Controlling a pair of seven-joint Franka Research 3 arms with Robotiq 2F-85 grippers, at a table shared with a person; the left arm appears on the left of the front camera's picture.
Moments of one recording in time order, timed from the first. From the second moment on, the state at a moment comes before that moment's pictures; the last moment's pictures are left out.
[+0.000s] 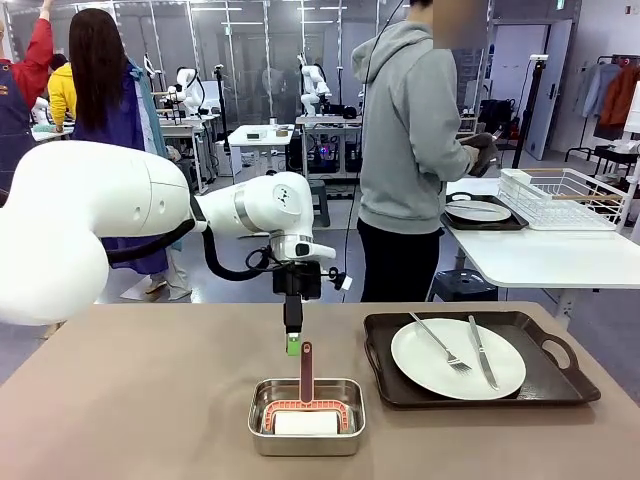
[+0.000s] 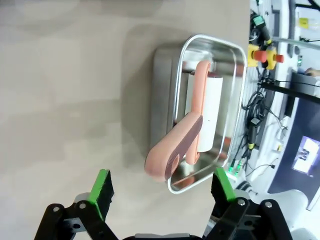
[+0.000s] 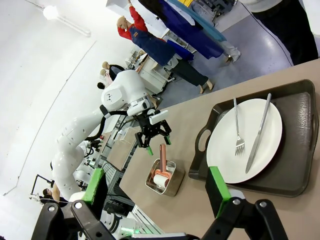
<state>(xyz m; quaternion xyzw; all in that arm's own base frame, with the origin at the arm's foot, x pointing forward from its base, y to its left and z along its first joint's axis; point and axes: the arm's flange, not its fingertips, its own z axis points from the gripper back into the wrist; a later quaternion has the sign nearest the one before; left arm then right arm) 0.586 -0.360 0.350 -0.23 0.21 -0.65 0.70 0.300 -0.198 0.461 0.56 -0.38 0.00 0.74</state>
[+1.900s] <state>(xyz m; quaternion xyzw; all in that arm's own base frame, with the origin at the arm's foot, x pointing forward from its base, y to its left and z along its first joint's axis) 0.576 -0.383 0.353 -0.27 0.23 -0.63 0.69 0.300 -0.197 0.461 0.56 -0.38 0.00 0.74</state>
